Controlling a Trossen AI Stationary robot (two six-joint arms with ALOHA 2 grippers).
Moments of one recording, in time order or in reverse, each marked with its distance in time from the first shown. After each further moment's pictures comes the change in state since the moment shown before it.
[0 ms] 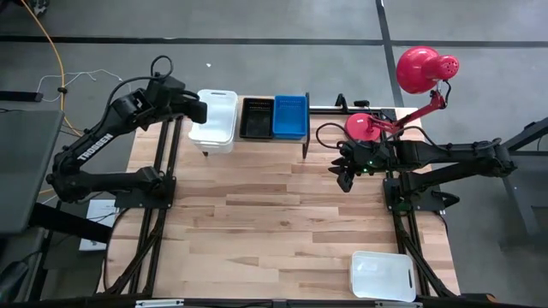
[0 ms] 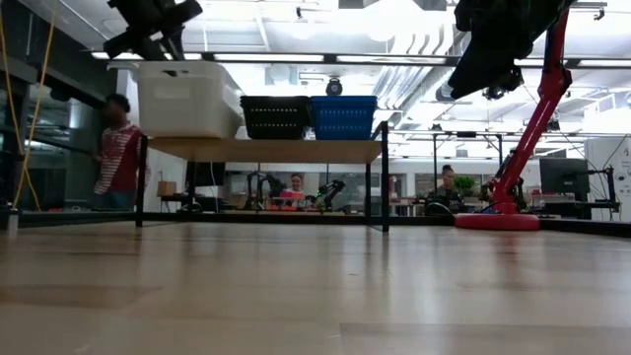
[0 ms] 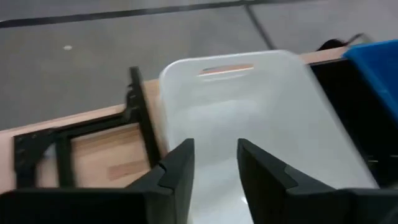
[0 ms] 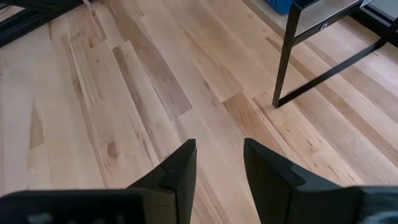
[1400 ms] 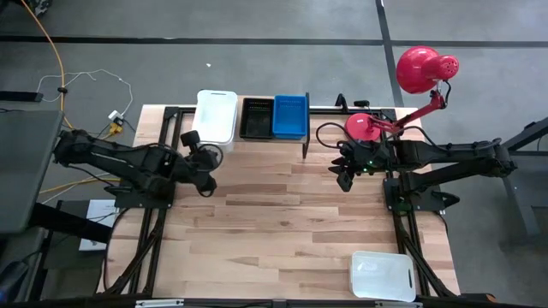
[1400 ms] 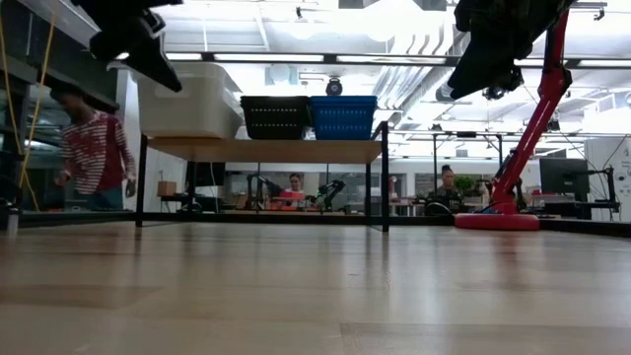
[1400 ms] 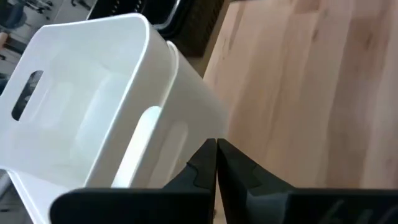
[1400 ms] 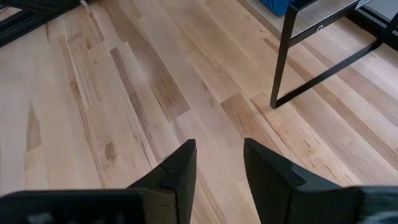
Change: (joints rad) left arm -0.938 0.019 -0.306 0.031 -0.557 0.314; right arm -0.002 0.000 0.000 0.000 0.008 0.000
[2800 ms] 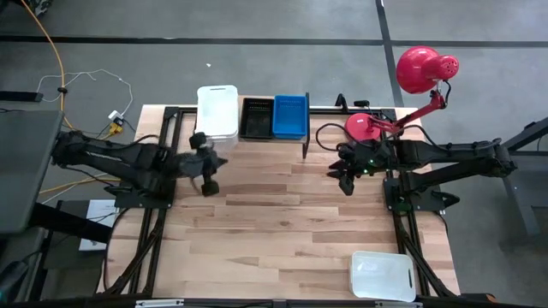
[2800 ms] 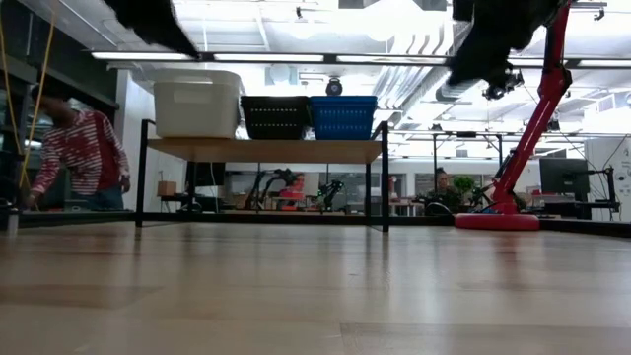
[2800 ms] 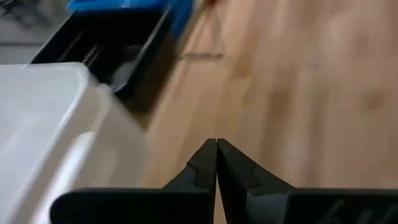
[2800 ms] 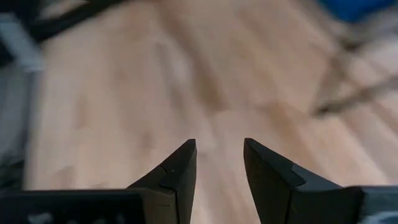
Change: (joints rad) left arm 0.033 -0.052 0.000 0.230 0.229 0.039; right arm 0.005 0.000 0.000 0.043 -0.126 -0.058
